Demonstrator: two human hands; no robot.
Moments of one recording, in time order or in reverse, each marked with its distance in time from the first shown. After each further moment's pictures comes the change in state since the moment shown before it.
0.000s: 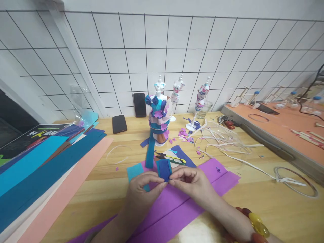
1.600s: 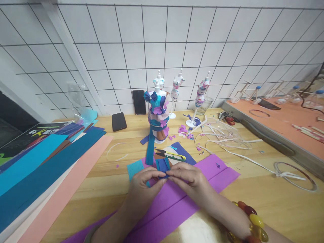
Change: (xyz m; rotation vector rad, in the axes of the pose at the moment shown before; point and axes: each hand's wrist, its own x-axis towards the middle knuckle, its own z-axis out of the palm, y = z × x) left_hand 0.002 -0.003 0.002 0.051 -0.077 0.022; right_hand -0.002 0.004 -0.007 -0.543 -0.121 -0.448
